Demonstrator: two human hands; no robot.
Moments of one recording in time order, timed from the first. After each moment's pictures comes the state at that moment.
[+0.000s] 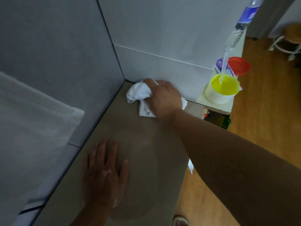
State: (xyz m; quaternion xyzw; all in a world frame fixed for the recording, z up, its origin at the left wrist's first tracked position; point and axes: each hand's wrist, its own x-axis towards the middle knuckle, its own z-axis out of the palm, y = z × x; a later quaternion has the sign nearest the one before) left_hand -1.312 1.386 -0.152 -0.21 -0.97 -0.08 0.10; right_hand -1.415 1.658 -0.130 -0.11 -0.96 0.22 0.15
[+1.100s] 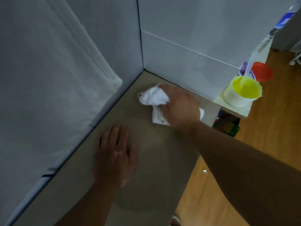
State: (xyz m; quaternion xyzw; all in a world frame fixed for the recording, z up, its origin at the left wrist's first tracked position) left_hand -1.314 1.385 -0.155 -0.19 -0.97 -0.10 0.09; right_hand -1.373 1.631 -0.134 -0.06 -0.96 0.20 0.20
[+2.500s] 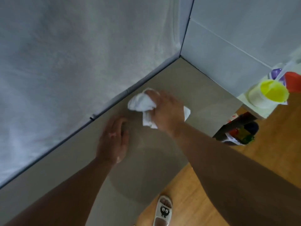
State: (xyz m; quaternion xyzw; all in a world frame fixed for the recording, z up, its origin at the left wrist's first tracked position) left_hand -1.245 1.309 -0.145 -0.04 -0.96 -0.26 0.04; right_hand -1.321 1.517 -0.119 0.08 -0.96 0.27 0.00
